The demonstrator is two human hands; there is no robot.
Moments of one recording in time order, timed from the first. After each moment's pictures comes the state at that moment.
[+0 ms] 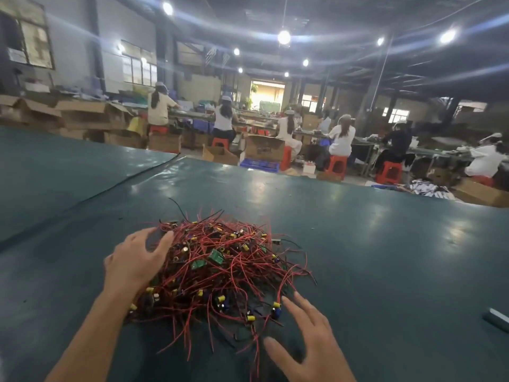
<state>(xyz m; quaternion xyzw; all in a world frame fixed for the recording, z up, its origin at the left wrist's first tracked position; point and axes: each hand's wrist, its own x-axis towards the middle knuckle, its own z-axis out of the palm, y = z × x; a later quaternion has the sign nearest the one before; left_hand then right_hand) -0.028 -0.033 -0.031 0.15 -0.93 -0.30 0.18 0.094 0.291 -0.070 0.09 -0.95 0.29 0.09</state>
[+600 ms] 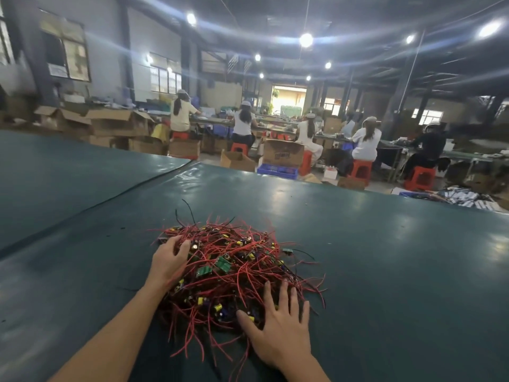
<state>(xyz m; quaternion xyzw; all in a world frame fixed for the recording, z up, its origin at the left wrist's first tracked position) -0.138 -0.002 -0.080 0.12 -0.86 -0.47 0.18 -0.051 0.251 -0.106 0.02 -1.00 0.09 -0.03</state>
